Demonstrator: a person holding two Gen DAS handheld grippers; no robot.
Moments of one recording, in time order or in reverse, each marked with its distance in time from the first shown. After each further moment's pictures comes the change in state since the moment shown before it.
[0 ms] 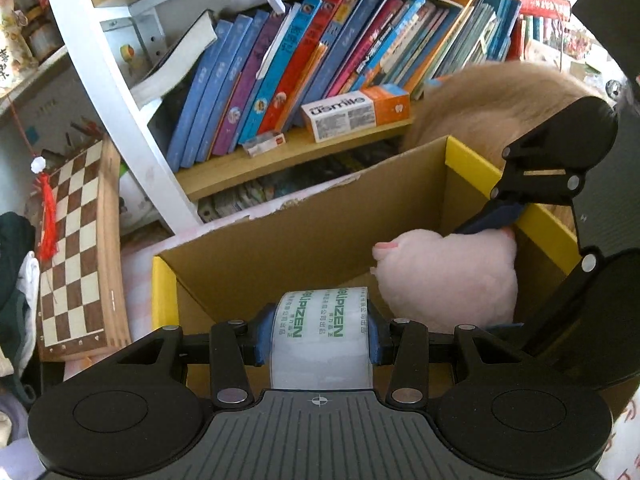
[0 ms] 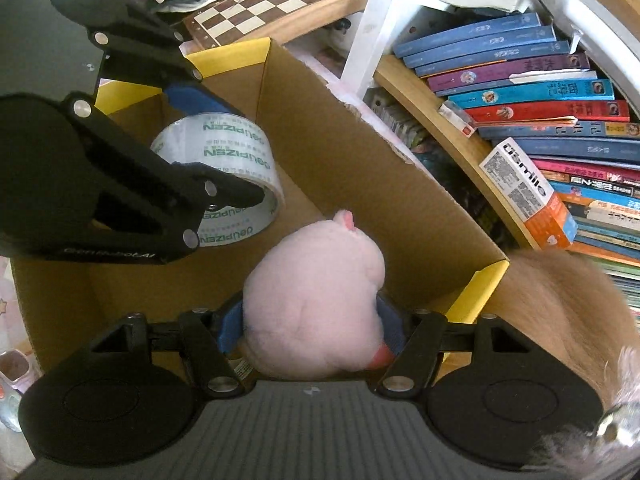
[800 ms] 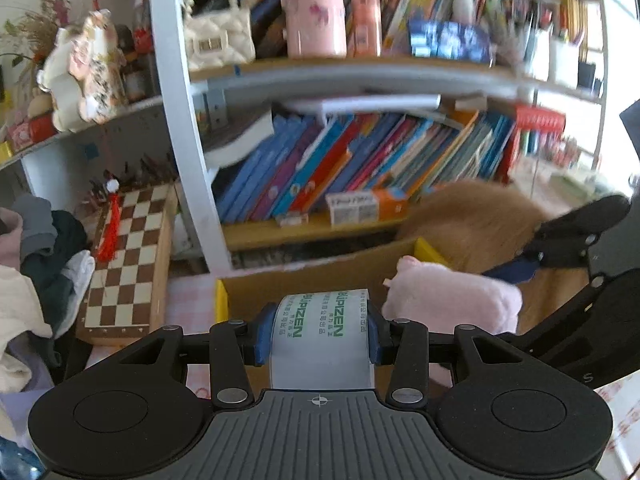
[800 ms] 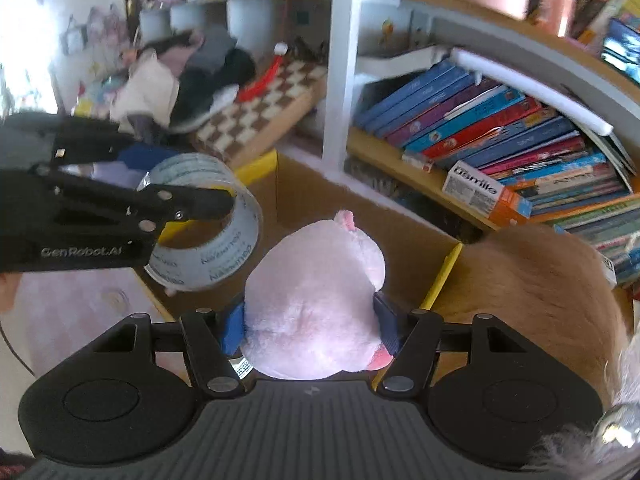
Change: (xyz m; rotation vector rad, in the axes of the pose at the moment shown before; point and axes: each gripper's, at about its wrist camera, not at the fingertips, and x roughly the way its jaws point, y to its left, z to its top) left arm -0.109 0.006 -0.021 -0.162 -0.234 0.017; right arm -0.109 0.019 -0.024 0.257 -0.224 0.013
